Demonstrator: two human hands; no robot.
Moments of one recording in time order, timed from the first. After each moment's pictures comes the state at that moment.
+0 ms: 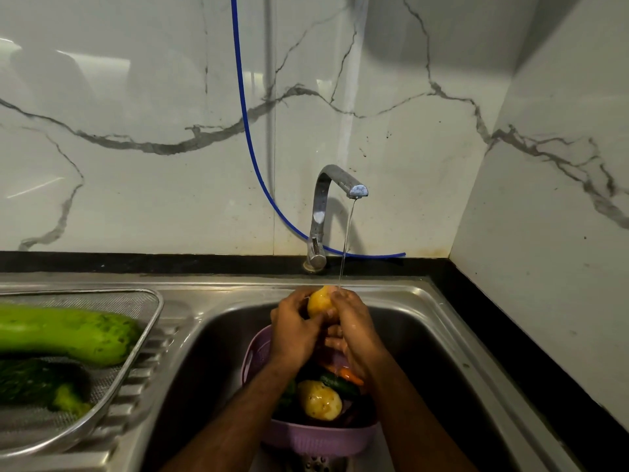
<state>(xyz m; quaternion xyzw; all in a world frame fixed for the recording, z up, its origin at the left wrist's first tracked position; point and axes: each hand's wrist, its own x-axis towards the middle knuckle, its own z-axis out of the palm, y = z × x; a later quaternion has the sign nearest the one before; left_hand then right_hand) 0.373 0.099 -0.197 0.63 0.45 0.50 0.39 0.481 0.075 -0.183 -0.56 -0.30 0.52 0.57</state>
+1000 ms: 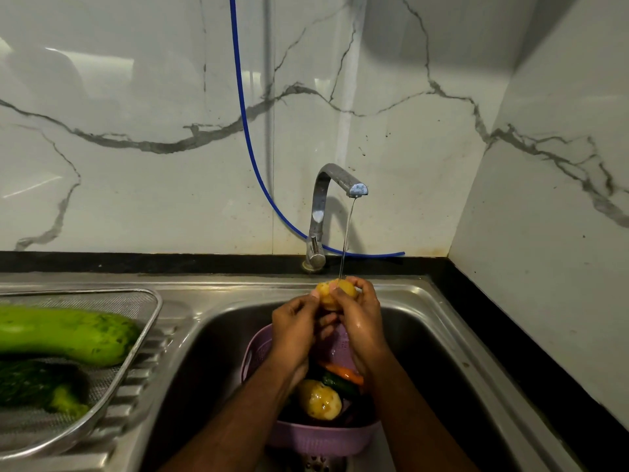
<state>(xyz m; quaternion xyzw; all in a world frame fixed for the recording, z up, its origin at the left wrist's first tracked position) 0.380 0.086 -0.185 0.40 0.39 0.51 0.65 0.489 0.079 -0.184 -0.52 -0.33 0.43 0.65</state>
